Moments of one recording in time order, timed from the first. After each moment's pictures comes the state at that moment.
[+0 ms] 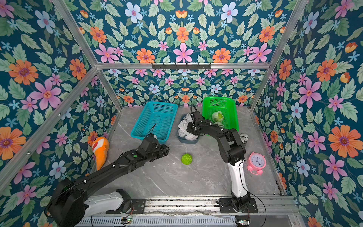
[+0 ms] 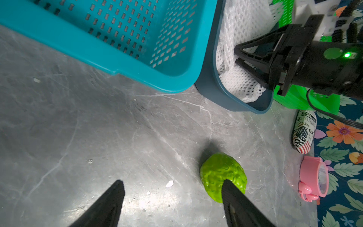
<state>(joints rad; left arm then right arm) -0.69 1.19 0.72 -0.35 -0.07 -0.86 0.45 2.15 1.58 -0.36 -0.17 0.74</state>
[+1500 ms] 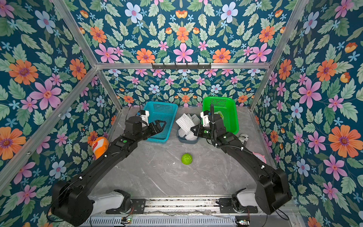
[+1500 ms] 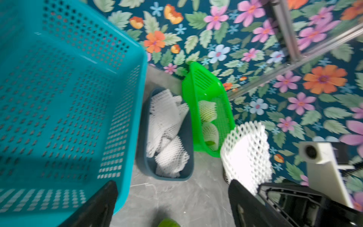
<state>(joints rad) -0.40 1.25 1.00 -0.12 0.27 -0.69 0.45 1.31 1.04 -0.18 -0.45 0.71</state>
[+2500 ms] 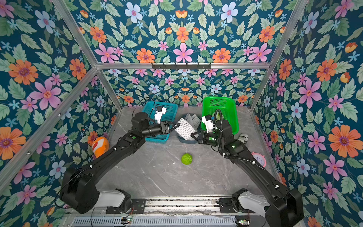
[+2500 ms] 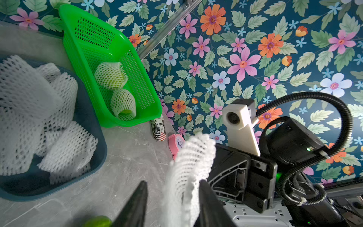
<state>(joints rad) -0.51 1.37 1.04 0.16 0.72 -0.76 0.46 1.14 0.95 -0.20 -0.60 0.71</state>
